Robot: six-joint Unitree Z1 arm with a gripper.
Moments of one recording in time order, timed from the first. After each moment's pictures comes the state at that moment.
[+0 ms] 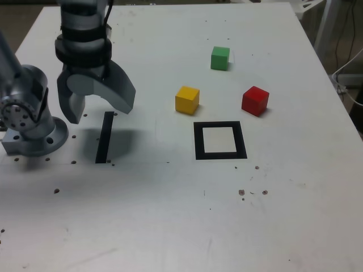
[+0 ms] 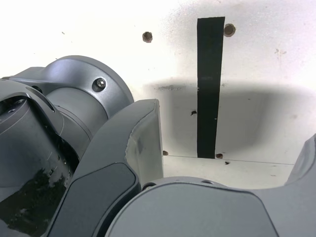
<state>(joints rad) 0.08 1.43 -0.78 1.11 0.00 0.10</state>
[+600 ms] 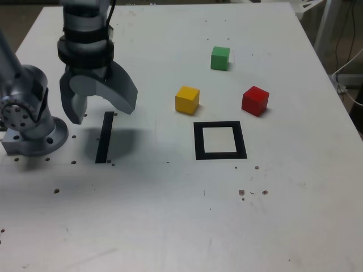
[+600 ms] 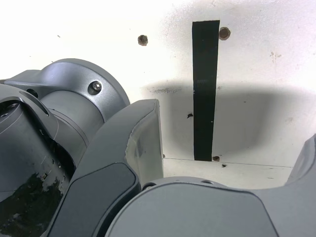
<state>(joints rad) 0.08 1.44 -0.78 1.09 0.00 0.10</state>
